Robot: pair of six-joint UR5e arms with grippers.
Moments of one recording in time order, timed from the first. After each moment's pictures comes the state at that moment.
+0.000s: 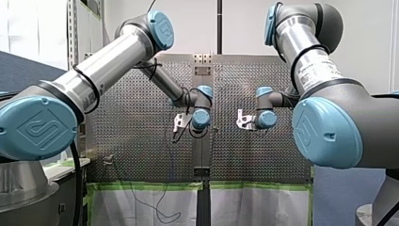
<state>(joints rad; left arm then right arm) -0.59 -2.40 -1.24 -2.90 -2.18 -1.52 1.90 -0.79 1.37 -0.41 1.46 1.60</state>
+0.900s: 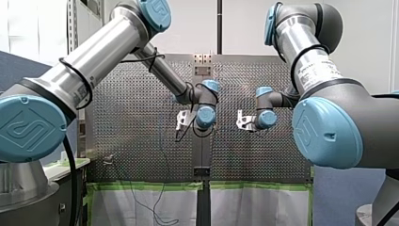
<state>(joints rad) -0.70 -2.29 -1.42 -2.81 -2.25 -1.52 1.90 -0.79 1.37 -0.38 1.46 1.60</state>
